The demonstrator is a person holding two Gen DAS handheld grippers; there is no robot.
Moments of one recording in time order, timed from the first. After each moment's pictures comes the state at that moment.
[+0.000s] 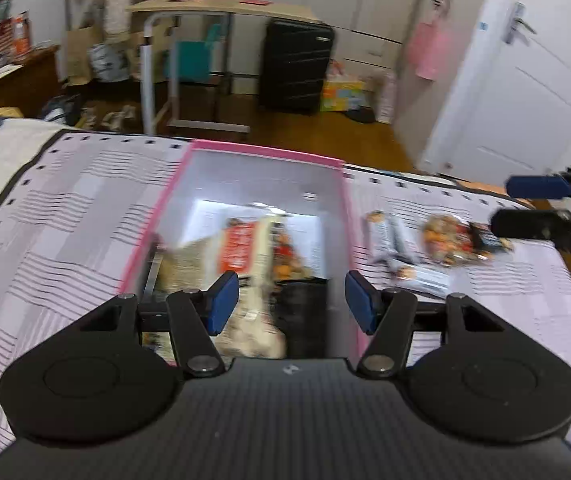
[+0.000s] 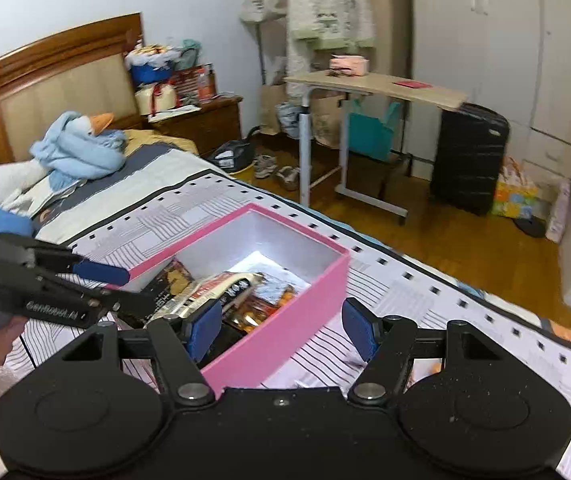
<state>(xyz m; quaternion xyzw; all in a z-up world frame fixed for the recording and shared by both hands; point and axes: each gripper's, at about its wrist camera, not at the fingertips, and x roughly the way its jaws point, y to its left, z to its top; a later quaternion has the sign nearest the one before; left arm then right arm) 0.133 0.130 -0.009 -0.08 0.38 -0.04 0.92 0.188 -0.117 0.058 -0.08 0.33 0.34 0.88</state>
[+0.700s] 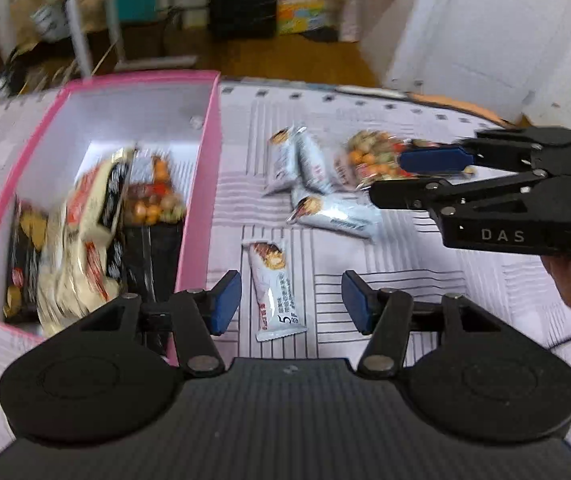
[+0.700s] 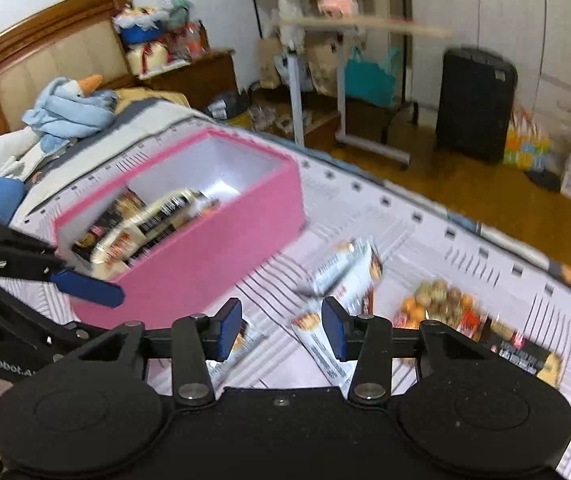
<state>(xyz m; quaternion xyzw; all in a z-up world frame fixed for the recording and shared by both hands) 0.175 -0.006 -0.050 -0.06 0.49 -0.06 0.87 0.248 -0.170 -0.038 -0.09 0.39 0.36 0.84</state>
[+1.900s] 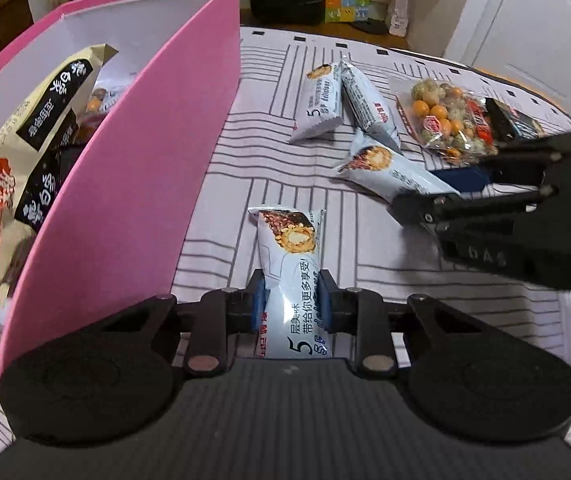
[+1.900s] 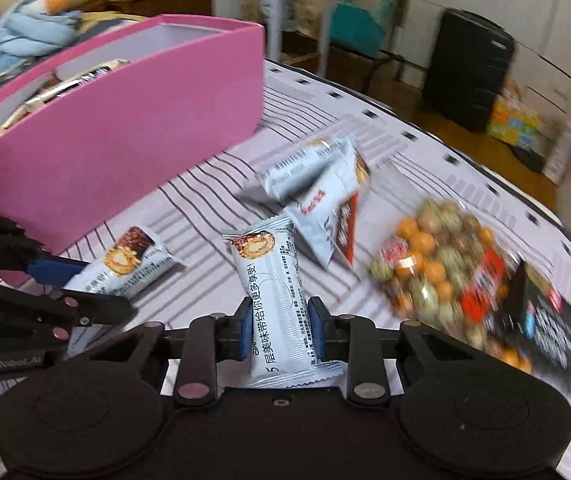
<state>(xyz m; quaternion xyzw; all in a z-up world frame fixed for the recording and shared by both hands) 0.199 -0.023 -0.156 -0.06 0.49 0.00 0.87 0.262 -0.154 -0.139 -0.17 0.43 0.31 0.83</state>
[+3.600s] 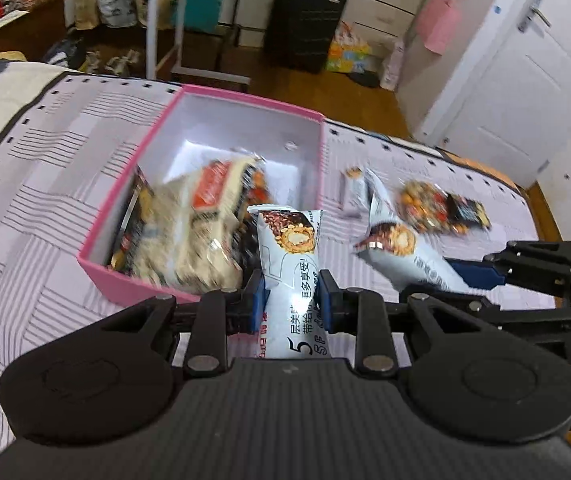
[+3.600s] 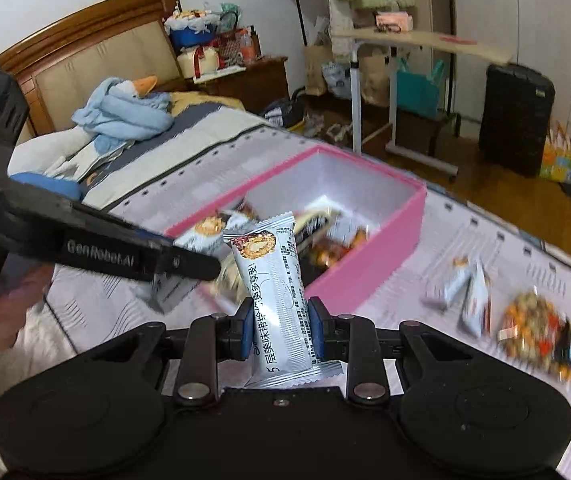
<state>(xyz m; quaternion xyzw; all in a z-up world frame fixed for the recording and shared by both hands) 0.120 0.121 0.004 -0.13 0.44 -0.01 0.89 0.154 -0.073 0.018 -0.08 0.37 0.40 0.83</state>
